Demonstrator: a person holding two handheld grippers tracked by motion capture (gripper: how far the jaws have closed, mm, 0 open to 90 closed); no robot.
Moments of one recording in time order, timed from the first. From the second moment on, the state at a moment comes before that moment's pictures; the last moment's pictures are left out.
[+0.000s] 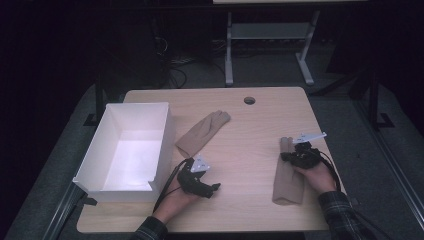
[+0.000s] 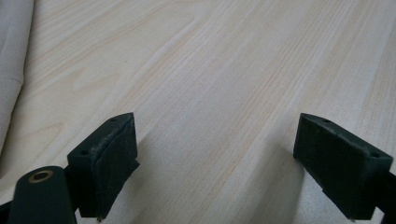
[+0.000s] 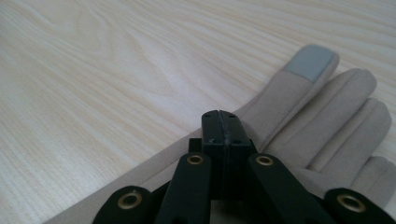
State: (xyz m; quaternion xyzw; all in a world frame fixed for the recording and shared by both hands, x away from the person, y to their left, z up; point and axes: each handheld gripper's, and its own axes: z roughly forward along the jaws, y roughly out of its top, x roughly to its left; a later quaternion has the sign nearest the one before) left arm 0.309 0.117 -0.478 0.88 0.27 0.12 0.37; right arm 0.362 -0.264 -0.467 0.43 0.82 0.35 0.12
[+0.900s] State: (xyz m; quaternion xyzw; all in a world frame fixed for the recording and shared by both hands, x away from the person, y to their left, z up) left arm 0.309 0.117 -0.478 0.88 0.27 0.12 0.37; right arm 0.351 -0.242 -0.458 0.39 0.83 0.38 0.12
